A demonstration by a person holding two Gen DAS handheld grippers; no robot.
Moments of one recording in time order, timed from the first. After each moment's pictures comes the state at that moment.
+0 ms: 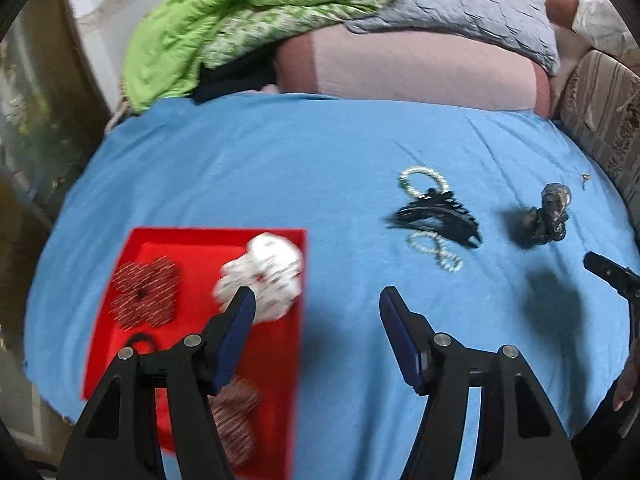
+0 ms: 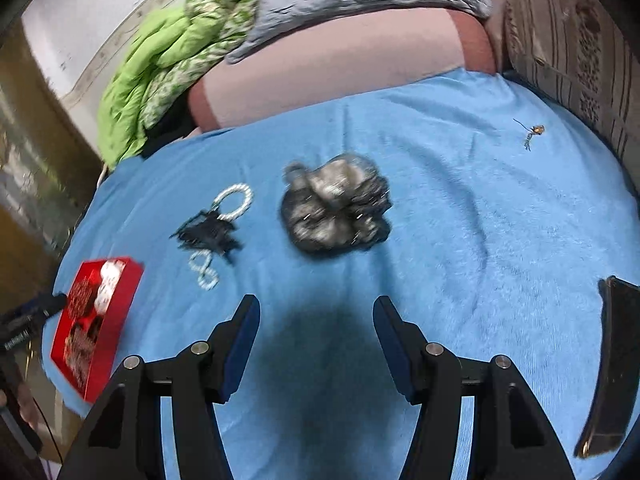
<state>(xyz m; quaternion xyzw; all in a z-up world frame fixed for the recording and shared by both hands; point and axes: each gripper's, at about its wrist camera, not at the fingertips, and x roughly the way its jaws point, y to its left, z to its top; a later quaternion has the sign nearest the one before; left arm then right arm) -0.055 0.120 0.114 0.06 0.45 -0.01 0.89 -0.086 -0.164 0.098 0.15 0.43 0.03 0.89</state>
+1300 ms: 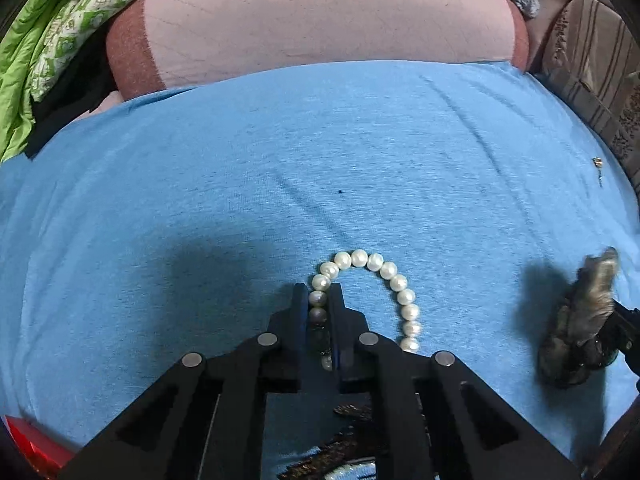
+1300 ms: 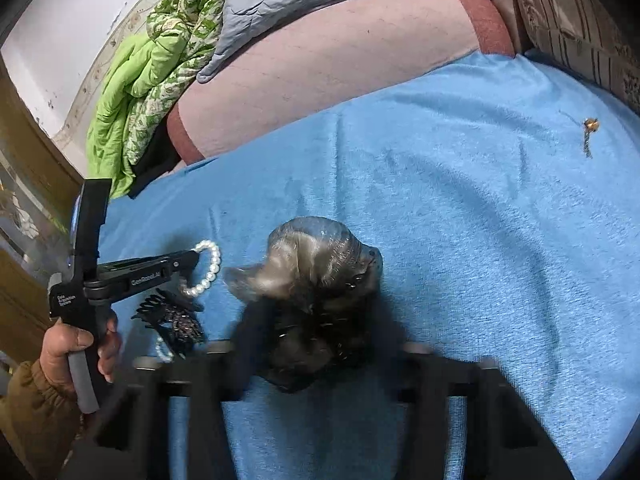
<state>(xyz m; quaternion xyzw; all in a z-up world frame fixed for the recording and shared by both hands) 0.161 0.003 0.009 0.10 0.51 -0.14 0.84 0.010 -0.185 0.057 0.21 0.41 0.06 0.89</state>
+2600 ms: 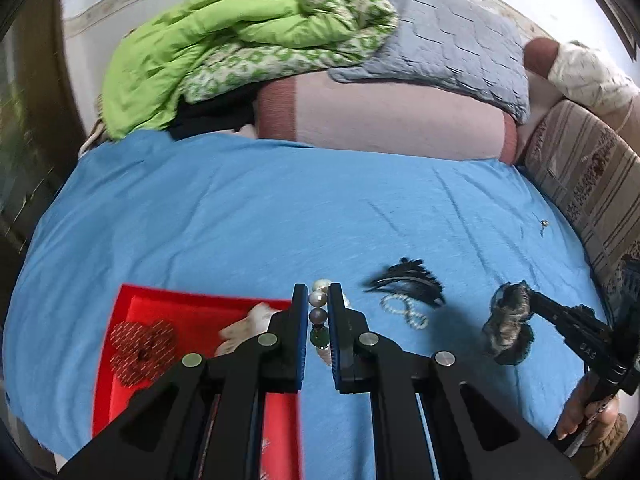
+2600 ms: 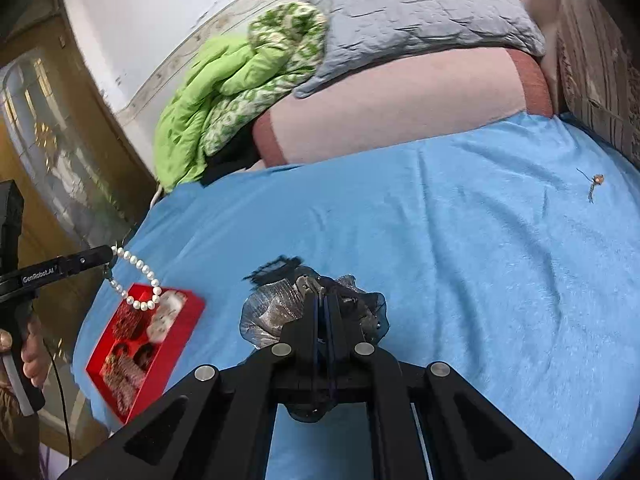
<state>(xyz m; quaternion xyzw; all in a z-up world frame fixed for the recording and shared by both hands) -0.038 0.166 0.174 0.01 0.41 -0.08 0.91 -0.081 -0.098 0.134 0.14 0.36 0.13 0.91</state>
